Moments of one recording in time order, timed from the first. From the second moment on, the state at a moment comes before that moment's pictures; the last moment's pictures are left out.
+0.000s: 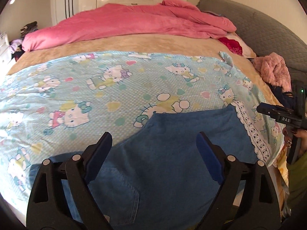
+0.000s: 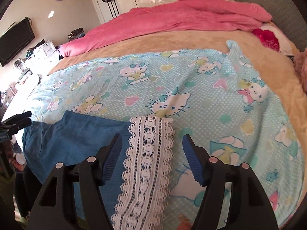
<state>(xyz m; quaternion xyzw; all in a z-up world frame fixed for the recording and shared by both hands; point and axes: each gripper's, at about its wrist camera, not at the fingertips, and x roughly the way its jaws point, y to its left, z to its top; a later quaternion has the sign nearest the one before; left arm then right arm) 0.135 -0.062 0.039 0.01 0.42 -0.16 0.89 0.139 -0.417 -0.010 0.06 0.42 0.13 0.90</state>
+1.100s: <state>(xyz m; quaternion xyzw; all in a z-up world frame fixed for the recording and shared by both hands) 0.228 -0.108 -0.001 0.04 0.45 -0.18 0.88 0.199 -0.415 -0.010 0.05 0.40 0.18 0.90</state>
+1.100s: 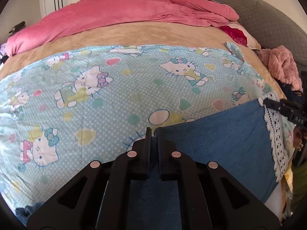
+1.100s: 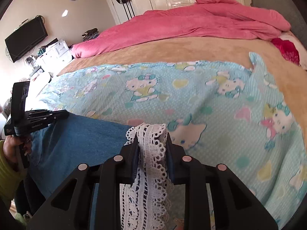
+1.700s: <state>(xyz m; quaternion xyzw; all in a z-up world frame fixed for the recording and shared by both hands) 0.230 -0.064 -0.028 -0.04 0.45 -0.15 0.88 0.210 -0.431 -0.031 0.03 0.43 0.10 0.90</state>
